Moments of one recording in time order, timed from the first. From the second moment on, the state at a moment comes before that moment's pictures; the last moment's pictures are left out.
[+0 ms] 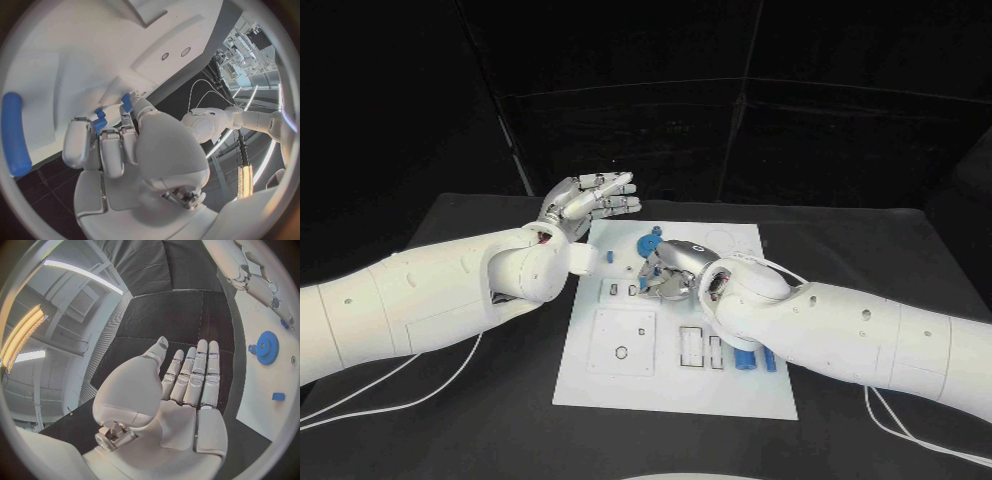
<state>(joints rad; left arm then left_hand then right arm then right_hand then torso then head) 1.22 -0.81 -0.06 1.46 0.13 -0.32 0.50 1.32 0.08 0.08 0.01 0.05 0.85 0.21 0.09 0.07 0.89 0.22 0.12 0.06 0.98 0.17 0.17 0.09 0.17 0.82 0.27 0.26 0.09 1.15 -0.45 -0.07 1.39 -1.44 -0.31 -0.24 1.42 0.06 0.14 0.05 0.16 1.04 0.14 0.12 0.07 1.46 0.05 1.46 1.31 1.47 -0.02 1.54 1.31 0.09 1.39 0.09 1.41 1.17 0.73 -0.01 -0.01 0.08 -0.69</state>
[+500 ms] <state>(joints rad) 1.22 -0.80 -0.06 1.45 0.13 -0.32 0.50 1.32 0.08 0.08 0.01 0.05 0.85 0.21 0.09 0.07 0.89 0.22 0.12 0.06 0.98 0.17 0.17 0.09 0.17 0.82 0.27 0.26 0.09 1.15 -0.45 -0.07 1.39 -1.45 -0.30 -0.24 1.41 0.05 0.14 0.05 0.16 1.04 0.14 0.12 0.07 1.46 0.05 1.46 1.31 1.47 -0.02 1.54 1.31 0.09 1.39 0.09 1.41 1.17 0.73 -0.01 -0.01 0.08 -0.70</state>
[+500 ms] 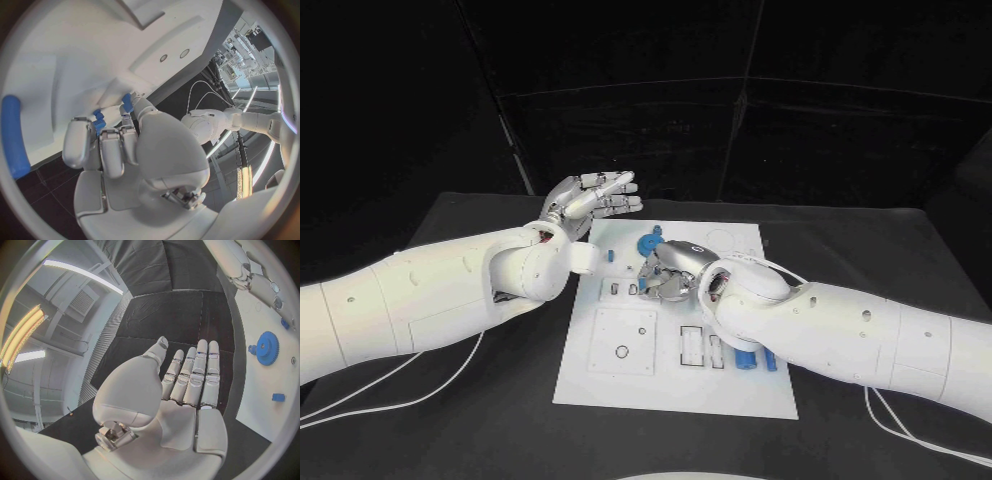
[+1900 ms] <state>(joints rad) 1.22 -0.80 -0.06 1.45 0.13 -0.32 0.50 1.32 0.08 0.08 0.01 0.05 0.85 0.21 0.09 0.07 0.89 0.22 0.12 0.06 0.98 0.17 0.17 0.09 0.17 0.82 0.27 0.26 0.09 1.13 -0.45 -0.08 1.40 -1.47 -0.32 -0.25 1.37 -0.04 0.13 0.05 0.15 0.96 0.17 0.09 0.07 1.43 0.08 1.42 1.31 1.47 -0.01 1.53 1.31 0.09 1.38 0.10 1.41 1.16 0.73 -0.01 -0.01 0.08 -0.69</state>
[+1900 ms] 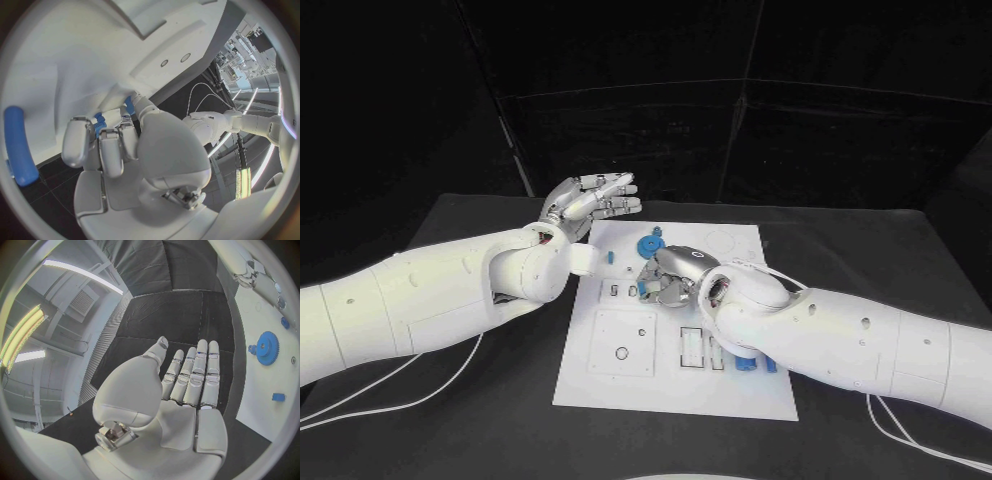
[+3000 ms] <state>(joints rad) 1.22 -0.82 -0.06 1.42 0.07 -0.24 0.46 1.30 0.07 0.17 -0.02 0.06 0.99 0.18 0.12 0.07 1.13 0.11 0.18 0.08 1.42 0.03 0.48 0.27 0.17 1.15 0.14 0.50 0.19 1.18 -0.75 -0.04 1.62 -1.37 -0.55 0.09 1.37 -0.07 0.03 0.08 0.21 0.93 0.17 0.12 0.08 1.39 0.09 1.40 1.31 1.46 0.01 1.52 1.31 0.09 1.36 0.12 1.39 1.13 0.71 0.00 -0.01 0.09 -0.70</state>
